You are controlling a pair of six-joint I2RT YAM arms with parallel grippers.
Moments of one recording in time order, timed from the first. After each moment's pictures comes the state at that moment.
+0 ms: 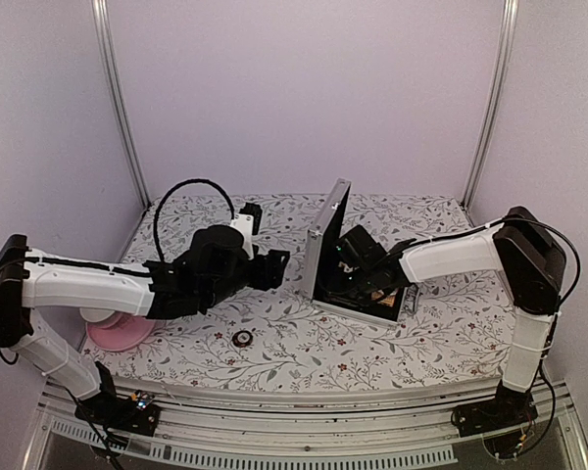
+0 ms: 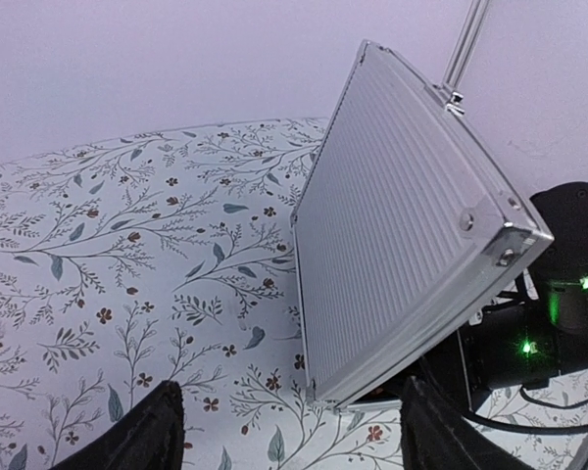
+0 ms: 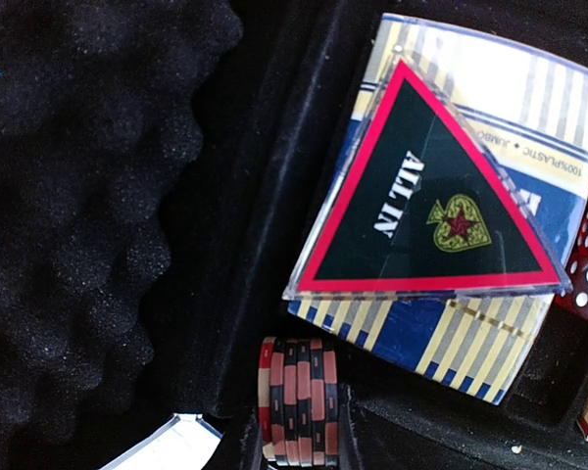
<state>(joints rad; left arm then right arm) -1.01 1.48 0.86 0.23 -0.48 -0.39 0.82 1.92 1.18 -0.21 0.05 0.91</state>
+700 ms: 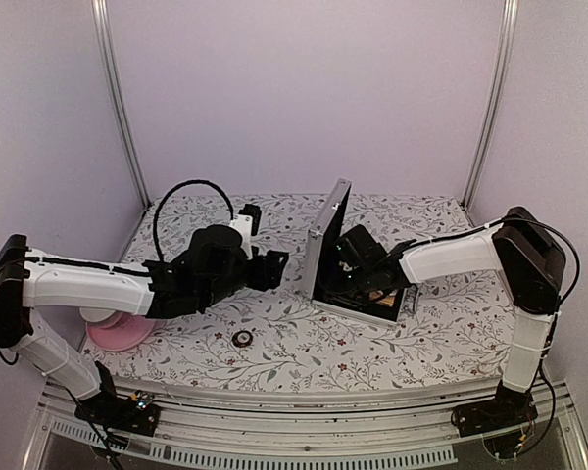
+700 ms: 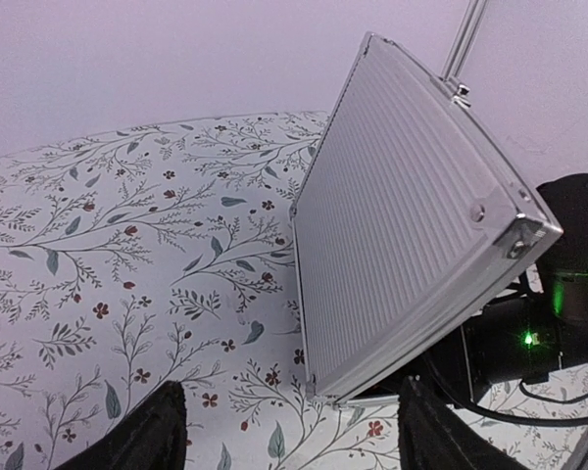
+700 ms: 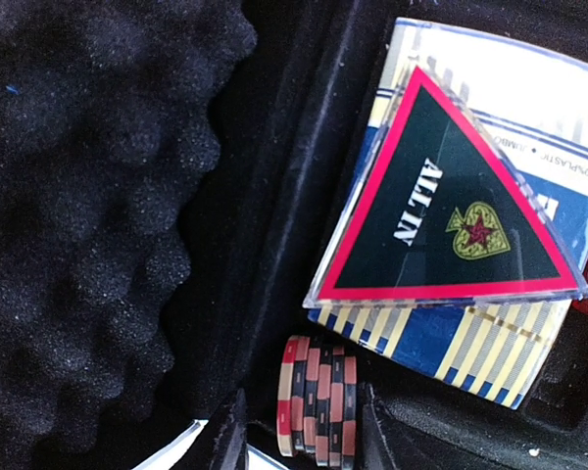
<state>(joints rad) -0.99 1.47 0.85 0.23 -0.45 -0.40 0.82 1.92 1.18 -0.17 0.02 0.95</state>
